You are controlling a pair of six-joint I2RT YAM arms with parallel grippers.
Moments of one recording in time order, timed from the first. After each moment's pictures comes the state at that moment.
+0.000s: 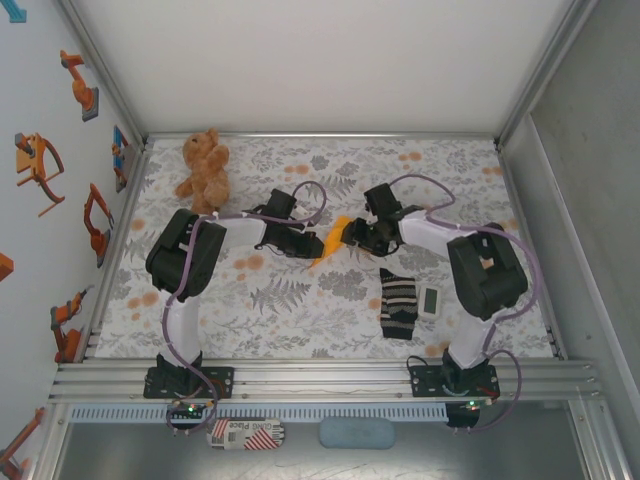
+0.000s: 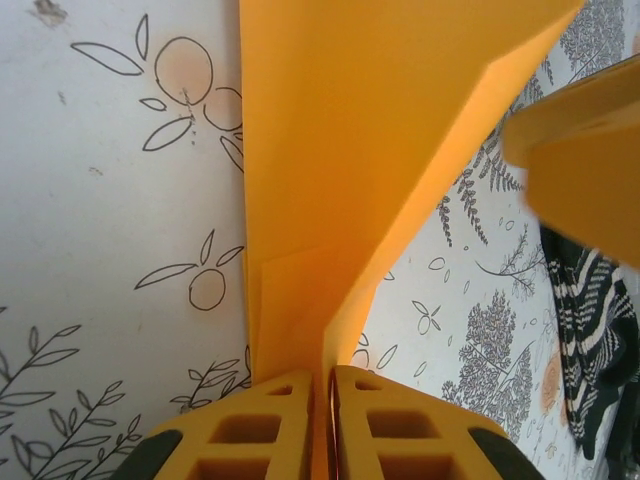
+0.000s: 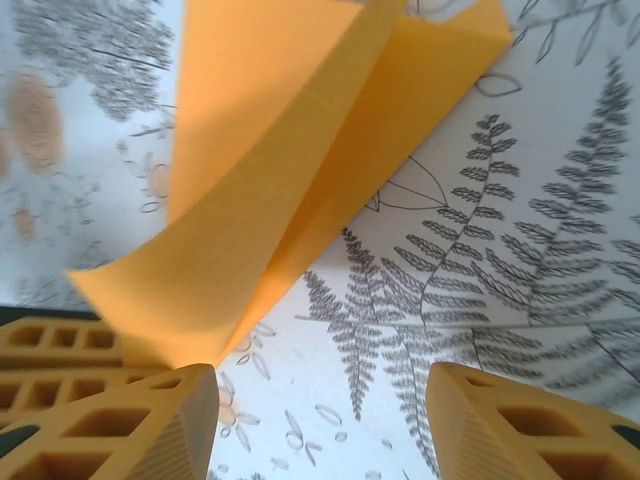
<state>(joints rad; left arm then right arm) -0.58 2.03 1.17 -0.23 0.68 -0.28 0.47 1.78 1.07 -0.35 -0.30 0.71</state>
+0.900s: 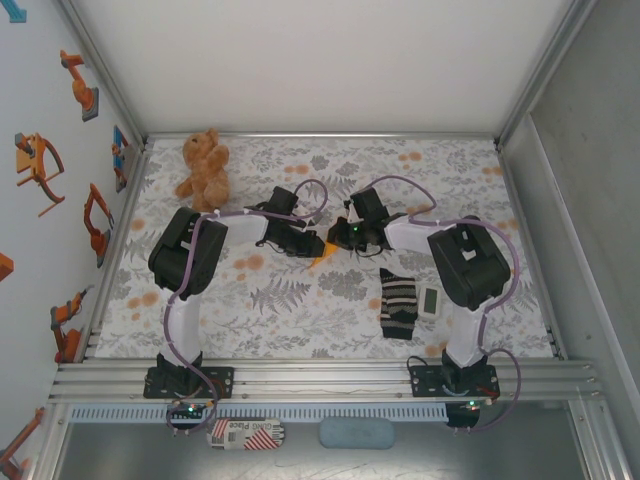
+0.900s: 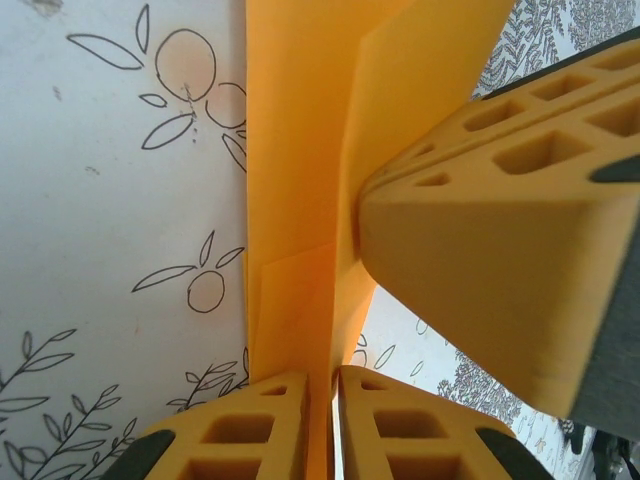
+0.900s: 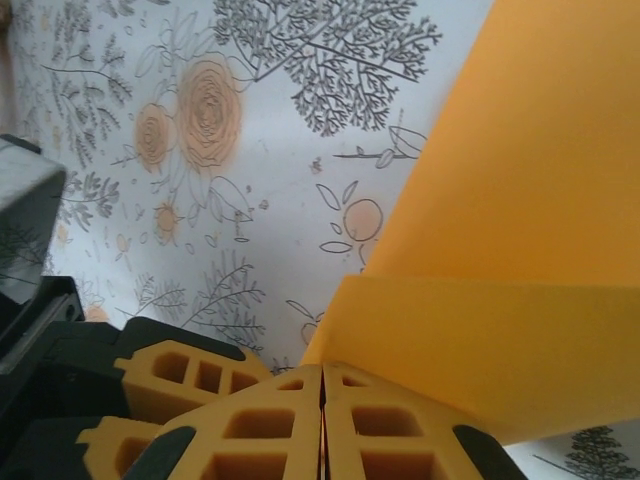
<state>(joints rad) -0.58 2.05 1.22 -0.31 0.67 -0.28 0.53 1.92 1.08 -0.07 -0.43 0.73</state>
